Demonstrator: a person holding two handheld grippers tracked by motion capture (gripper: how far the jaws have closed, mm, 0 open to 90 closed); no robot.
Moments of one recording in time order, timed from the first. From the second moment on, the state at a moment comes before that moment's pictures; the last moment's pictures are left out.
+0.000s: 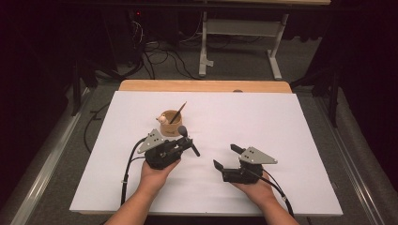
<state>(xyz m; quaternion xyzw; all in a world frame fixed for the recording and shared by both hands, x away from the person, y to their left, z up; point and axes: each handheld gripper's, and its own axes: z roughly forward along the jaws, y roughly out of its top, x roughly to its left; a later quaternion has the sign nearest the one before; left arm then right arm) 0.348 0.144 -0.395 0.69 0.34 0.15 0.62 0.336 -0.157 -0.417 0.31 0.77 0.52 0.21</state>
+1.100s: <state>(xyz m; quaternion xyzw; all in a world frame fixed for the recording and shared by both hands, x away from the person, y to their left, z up) 0.349 0.165 -0.389 0.67 0.35 0.17 0.62 0.338 -0.175 -0.419 0.33 0.76 0.52 0.21</state>
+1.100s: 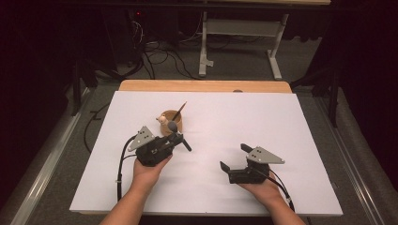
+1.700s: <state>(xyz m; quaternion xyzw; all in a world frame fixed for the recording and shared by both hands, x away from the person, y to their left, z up) 0.351 0.185 -0.384 0.66 0.37 0.20 0.62 0.335 -0.181 -0.419 0.33 0.75 0.52 0.22</state>
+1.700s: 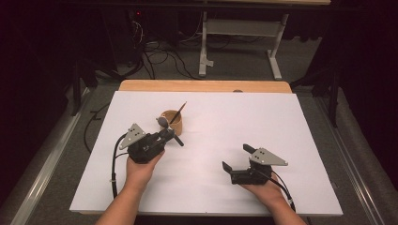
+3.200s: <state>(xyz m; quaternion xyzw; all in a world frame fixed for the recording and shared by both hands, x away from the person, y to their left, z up) 0.355 0.221 -0.380 0.62 0.42 0.24 0.61 0.335 -0.181 -0.422 0.33 0.76 0.52 0.23</state>
